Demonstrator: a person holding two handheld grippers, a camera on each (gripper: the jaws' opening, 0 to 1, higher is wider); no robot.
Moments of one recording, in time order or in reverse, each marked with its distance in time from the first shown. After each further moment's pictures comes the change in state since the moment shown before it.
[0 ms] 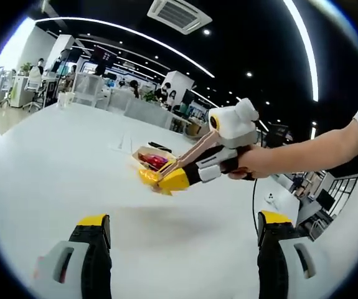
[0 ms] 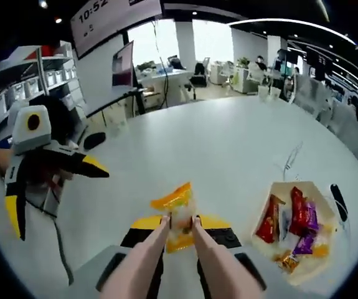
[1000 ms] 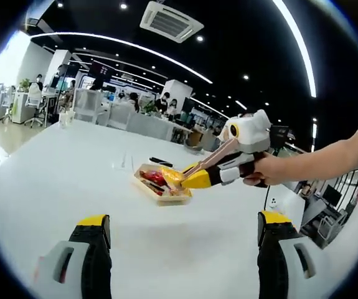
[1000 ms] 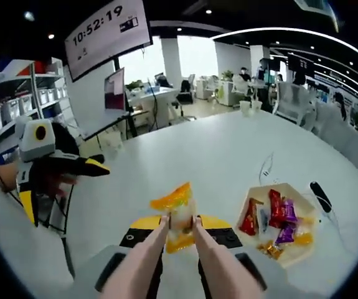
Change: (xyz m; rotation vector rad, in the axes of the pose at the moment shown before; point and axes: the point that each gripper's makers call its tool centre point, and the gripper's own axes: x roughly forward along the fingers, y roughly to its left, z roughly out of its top) left arm -0.013 -0.014 0.034 0.055 -0.067 0.024; right arm -0.056 -0.002 0.019 0.064 -0.110 -0.068
